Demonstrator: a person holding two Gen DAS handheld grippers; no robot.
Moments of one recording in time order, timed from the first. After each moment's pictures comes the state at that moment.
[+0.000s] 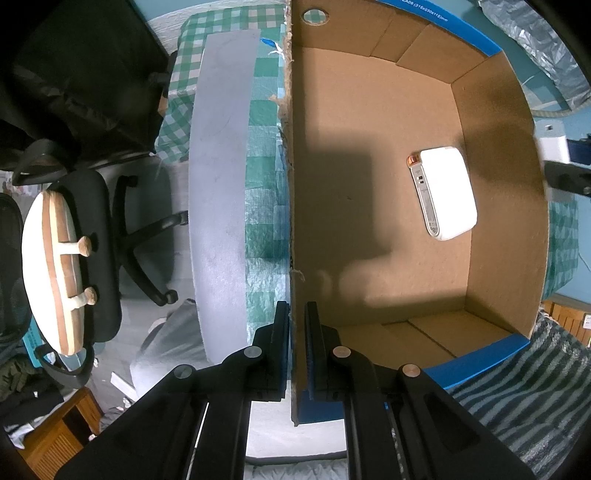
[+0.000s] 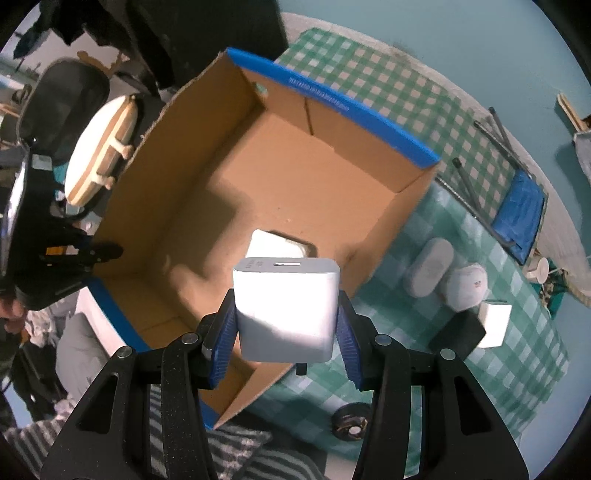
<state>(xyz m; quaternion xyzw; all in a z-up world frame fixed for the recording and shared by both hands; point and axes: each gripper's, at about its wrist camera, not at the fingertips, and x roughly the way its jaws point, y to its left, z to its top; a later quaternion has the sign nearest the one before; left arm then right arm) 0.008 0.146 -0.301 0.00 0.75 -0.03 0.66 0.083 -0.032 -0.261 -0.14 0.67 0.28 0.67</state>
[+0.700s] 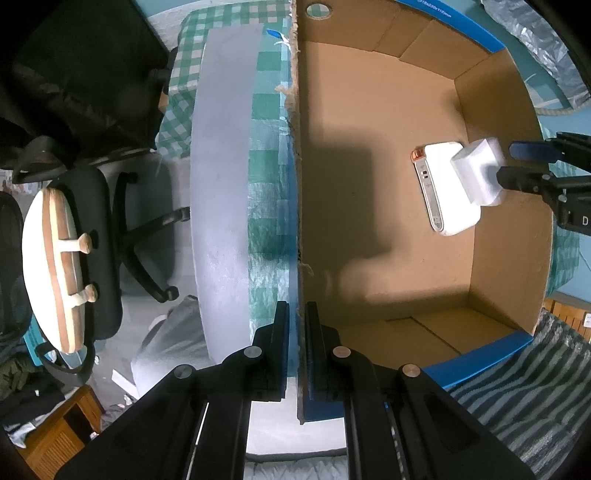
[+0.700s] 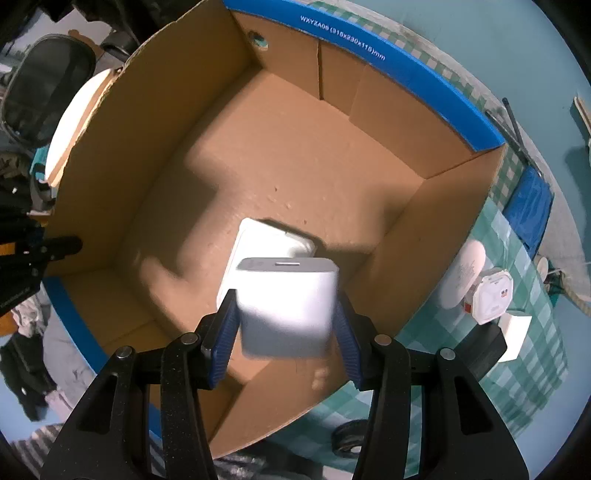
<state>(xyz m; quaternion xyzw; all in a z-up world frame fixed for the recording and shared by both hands) 0.005 0.150 -0.301 0.00 0.75 -0.03 0.66 0.086 -0.014 -0.308 -0.17 0.69 0.27 0.65</state>
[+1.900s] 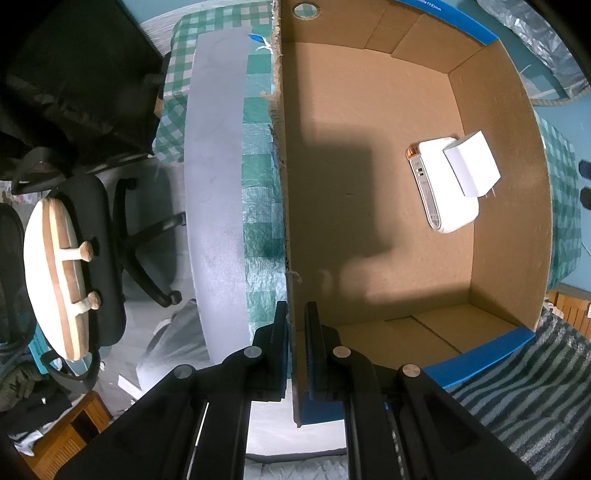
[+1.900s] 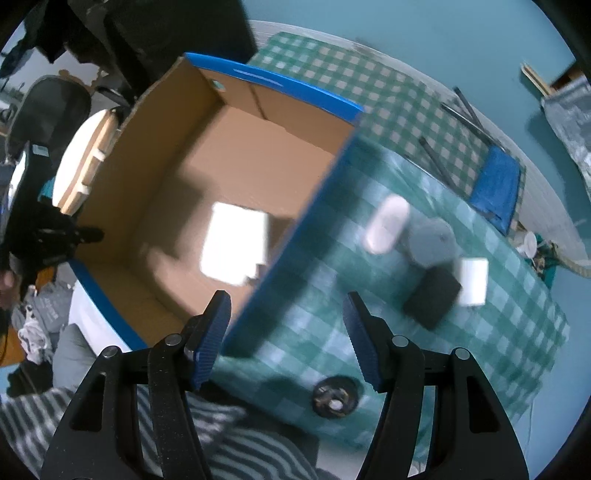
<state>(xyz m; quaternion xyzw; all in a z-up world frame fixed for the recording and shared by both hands) 0.010 0.150 -0.300 0.01 0.75 -0.04 0.66 0.059 -0.105 -0.246 -0.12 0.67 0.23 0.69</state>
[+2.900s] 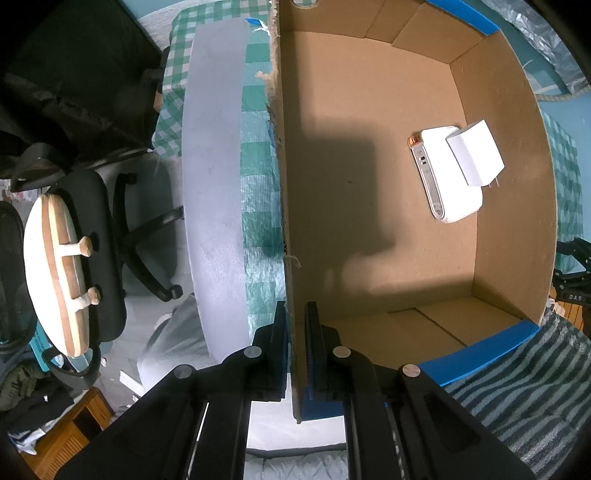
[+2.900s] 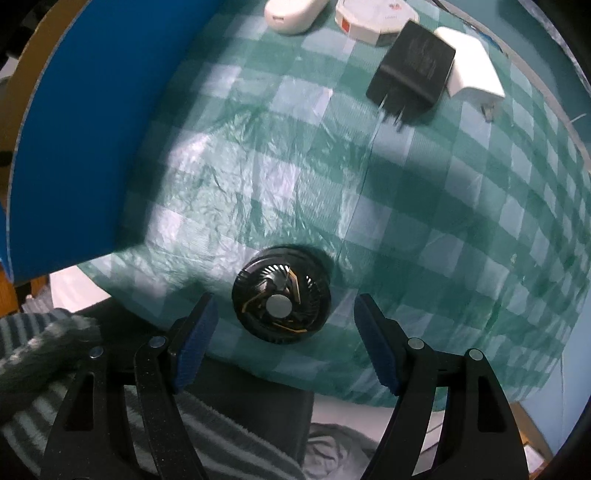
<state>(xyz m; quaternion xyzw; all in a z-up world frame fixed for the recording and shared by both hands) 0.006 0.152 -0.304 0.01 0.76 -0.04 0.65 -0.022 -0.203 -0.366 -0.08 0.75 0.16 0.63</state>
